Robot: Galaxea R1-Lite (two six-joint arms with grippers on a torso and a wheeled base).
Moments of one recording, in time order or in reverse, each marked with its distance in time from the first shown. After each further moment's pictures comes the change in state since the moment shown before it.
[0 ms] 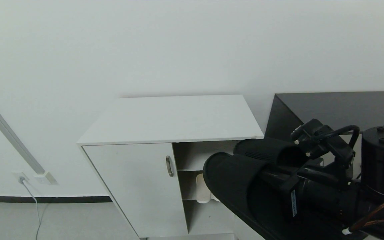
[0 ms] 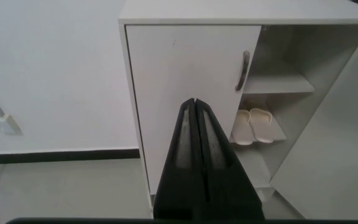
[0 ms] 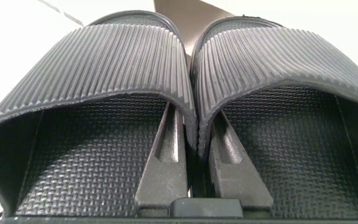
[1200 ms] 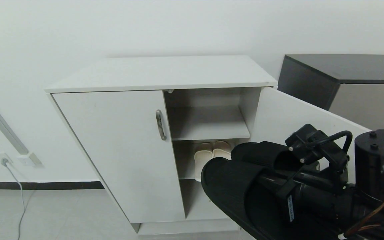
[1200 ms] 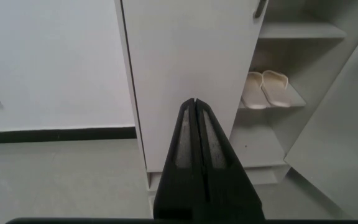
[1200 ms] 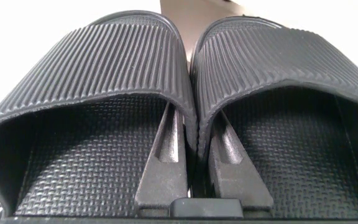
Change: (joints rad) left arm 0.000 0.000 0.000 0.000 0.000 0.001; right arm 0.005 0.014 0.009 -0.003 0.002 -0.012
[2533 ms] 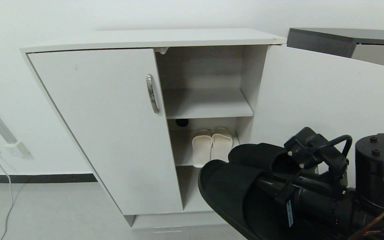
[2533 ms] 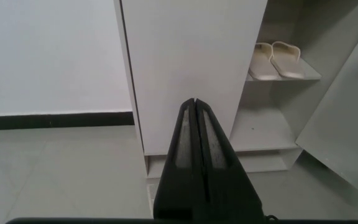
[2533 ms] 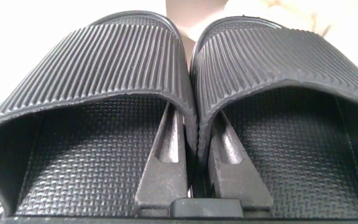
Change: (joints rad) left arm 0.001 0.000 0.000 -0.001 -0.002 0.002; right arm 0.018 0.003 0.014 -0.023 -0.002 -0.001
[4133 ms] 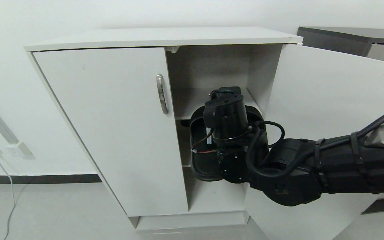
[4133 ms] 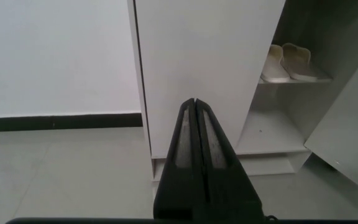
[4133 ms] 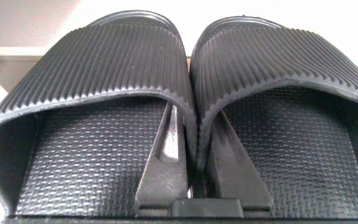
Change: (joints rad) left arm 0.000 0.000 0.000 0.001 0.003 -0.003; right arm 0.024 0.586 -0.797 0.129 -0.718 0.146
